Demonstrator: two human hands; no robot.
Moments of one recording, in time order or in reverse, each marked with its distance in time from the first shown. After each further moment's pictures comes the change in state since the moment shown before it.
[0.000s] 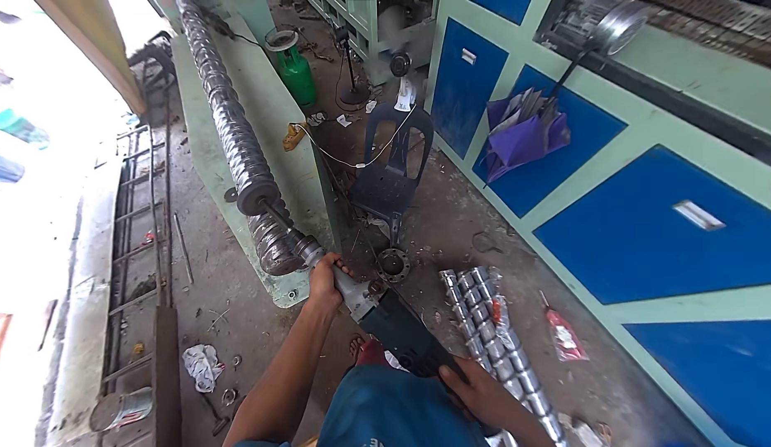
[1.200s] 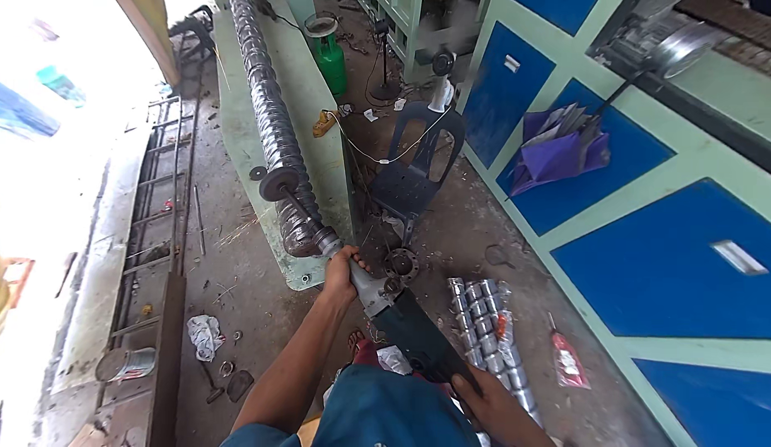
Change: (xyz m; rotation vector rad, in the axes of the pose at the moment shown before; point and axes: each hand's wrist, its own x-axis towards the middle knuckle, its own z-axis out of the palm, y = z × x) left_hand -0.007 0.004 -0.018 -0.105 -0.017 -0.017; right_hand -0.006 -0.002 0.008 -0.099 0.036 -0.006
